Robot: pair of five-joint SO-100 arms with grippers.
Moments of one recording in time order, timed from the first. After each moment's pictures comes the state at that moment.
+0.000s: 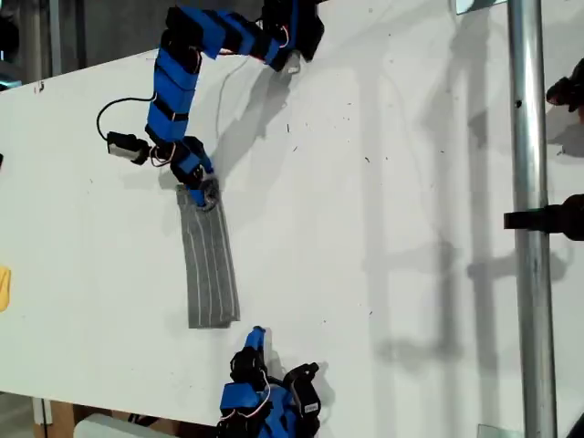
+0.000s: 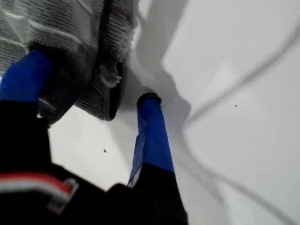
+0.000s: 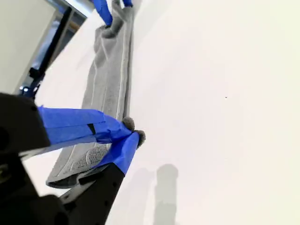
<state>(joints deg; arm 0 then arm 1) -24.0 198.6 178.3 65.3 -78.9 42.4 65.7 88.6 48.7 55.1</state>
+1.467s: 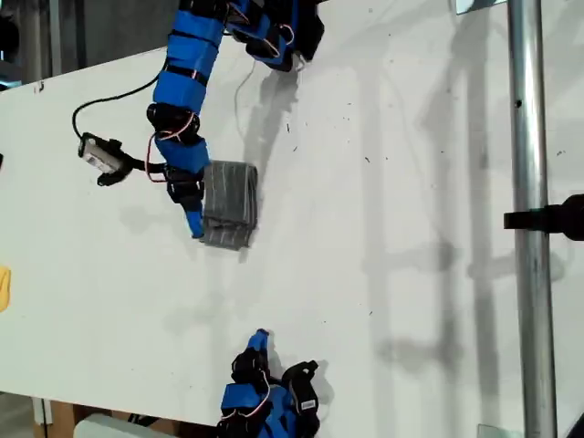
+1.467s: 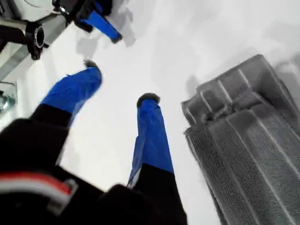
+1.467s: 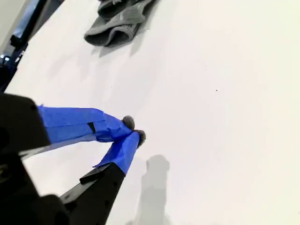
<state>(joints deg) -23.6 198.6 178.4 69.0 -86.0 21.6 99.1 90.7 44.1 55.3</state>
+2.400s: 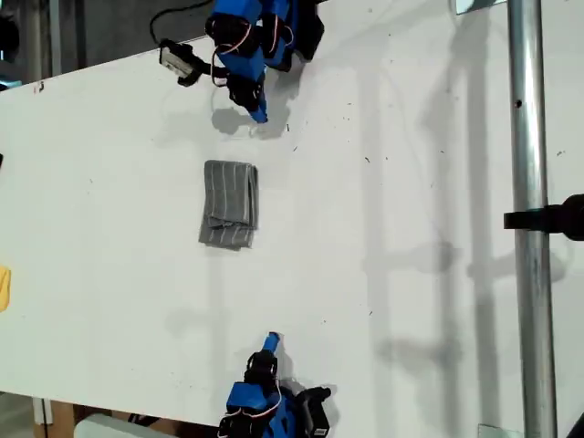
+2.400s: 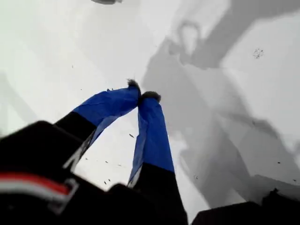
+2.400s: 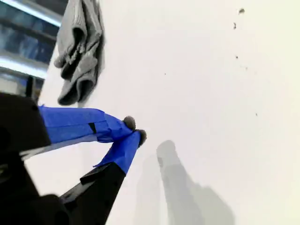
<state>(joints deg) -15.8 198.6 178.4 73.7 -60.9 23.0 184.1 166.6 76.8 73.4</state>
